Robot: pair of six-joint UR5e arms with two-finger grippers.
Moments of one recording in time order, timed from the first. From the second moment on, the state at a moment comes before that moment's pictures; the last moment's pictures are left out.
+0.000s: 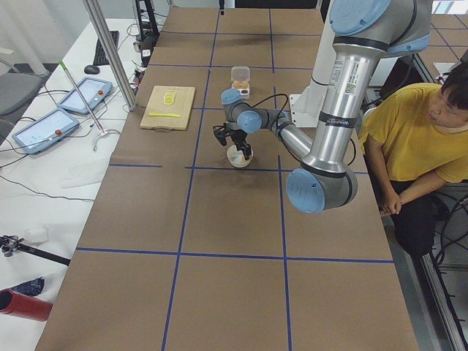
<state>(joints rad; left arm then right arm) -0.64 -1.84 -1.84 -1.56 -2.10 -1.56 1.45 -1.48 1.56 -1.54 2.39 0.08</state>
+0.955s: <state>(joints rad) -0.63 -1.84 -1.83 -1.56 -2.10 -1.56 1.45 -1.48 1.56 -1.54 2.39 0.08</state>
